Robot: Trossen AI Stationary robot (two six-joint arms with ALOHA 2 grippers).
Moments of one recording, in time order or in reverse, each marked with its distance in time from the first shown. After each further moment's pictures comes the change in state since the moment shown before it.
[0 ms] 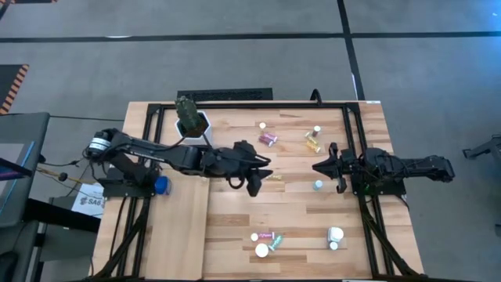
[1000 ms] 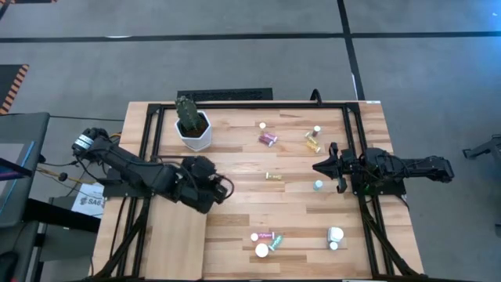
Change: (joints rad) left arm -0.271 -0.155 -0.131 -0.770 -0.443 -0.648; right arm 0.000 -0.015 0.000 -0.016 0.000 0.000
